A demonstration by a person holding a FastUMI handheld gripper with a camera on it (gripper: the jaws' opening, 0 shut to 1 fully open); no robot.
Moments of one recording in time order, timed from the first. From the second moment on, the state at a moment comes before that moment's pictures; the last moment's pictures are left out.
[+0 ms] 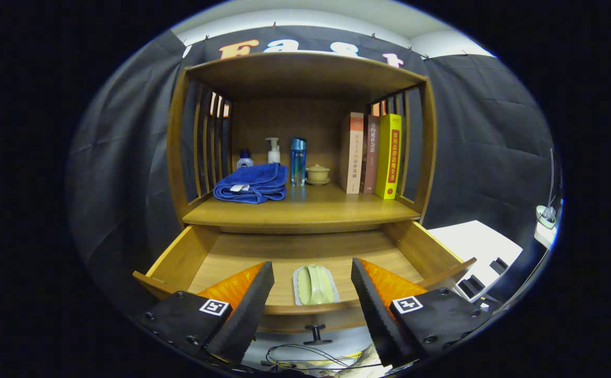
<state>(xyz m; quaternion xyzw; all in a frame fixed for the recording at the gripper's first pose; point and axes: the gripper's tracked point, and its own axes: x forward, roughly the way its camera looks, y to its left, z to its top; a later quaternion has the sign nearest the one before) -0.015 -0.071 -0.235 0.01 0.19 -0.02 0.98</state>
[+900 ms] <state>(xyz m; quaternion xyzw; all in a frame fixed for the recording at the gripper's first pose) 0.045 -0.083 -0.387 0.03 0.45 -0.01 0.89</state>
